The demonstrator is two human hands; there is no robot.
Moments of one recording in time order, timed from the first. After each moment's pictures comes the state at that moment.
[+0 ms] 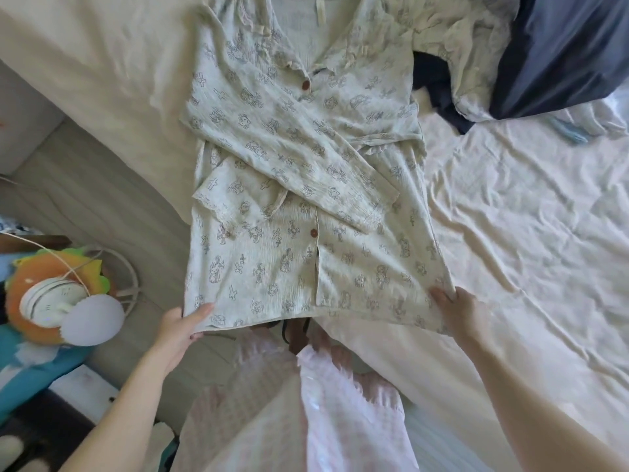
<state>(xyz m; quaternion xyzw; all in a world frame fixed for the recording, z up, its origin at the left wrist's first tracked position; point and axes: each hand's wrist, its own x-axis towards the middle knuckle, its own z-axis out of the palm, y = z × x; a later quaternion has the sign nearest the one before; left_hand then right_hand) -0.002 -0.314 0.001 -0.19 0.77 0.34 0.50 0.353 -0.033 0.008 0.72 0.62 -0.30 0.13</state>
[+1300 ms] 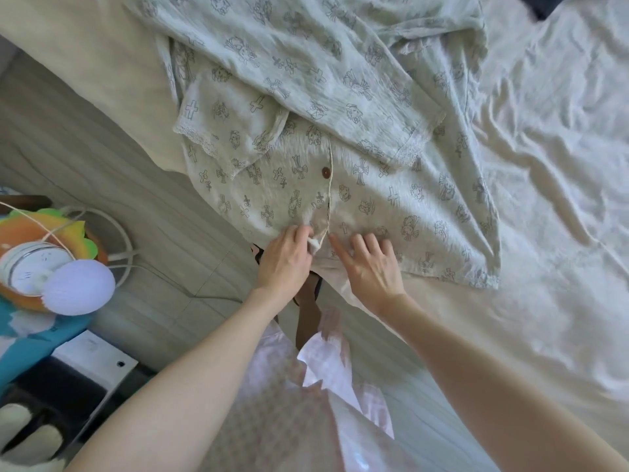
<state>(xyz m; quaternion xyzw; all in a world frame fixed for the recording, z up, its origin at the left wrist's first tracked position) 0.096 -0.224 -0.085 0.51 0.80 0.14 0.27 0.237 -0.136 -0.066 0.26 0.95 -0.07 0.15</state>
